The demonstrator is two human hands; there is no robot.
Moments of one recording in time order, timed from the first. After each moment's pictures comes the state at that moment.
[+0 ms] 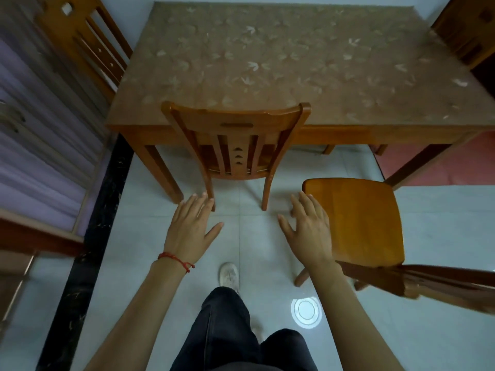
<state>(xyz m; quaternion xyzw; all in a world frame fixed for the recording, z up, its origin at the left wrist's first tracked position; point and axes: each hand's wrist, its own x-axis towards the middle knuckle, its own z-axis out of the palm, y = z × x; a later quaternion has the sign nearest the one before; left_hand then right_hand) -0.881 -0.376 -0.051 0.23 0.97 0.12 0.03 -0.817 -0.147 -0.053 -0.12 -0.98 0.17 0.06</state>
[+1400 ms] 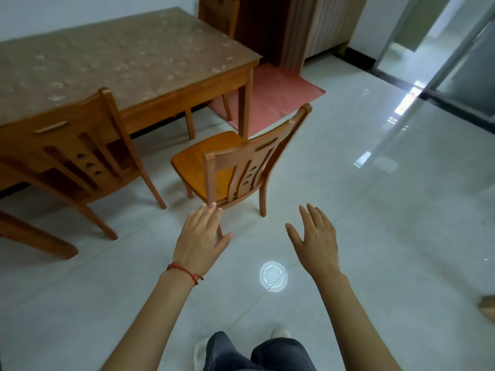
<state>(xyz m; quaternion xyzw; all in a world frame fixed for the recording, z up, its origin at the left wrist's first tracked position) -0.563 -0.239 -0.031 0.54 0.83 0.12 0.03 -0.370 -0.105 -0.030 -0.47 -0.86 0.15 0.12</state>
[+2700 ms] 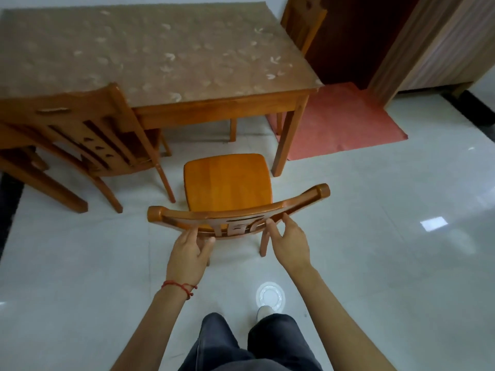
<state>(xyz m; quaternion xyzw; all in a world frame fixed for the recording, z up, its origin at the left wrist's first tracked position) -0.579 0.009 -0.066 0.13 0.93 0.33 0.13 -0.508 0.198 -0.033 -0.34 -0.86 0.38 0.01</state>
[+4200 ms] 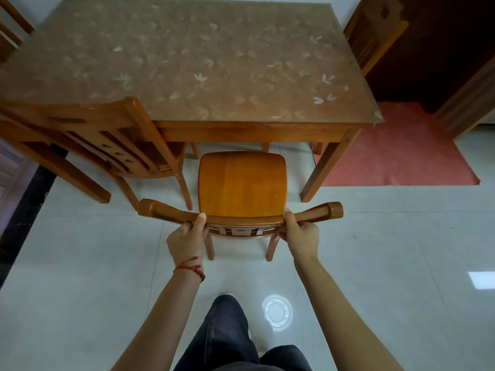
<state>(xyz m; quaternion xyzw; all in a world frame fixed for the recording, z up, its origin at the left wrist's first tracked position) -0.742 0.120 -0.065 -0.29 0.72 0.63 0.01 -0.709 0.302 -0.081 -0.41 -0.67 0.62 0.06</state>
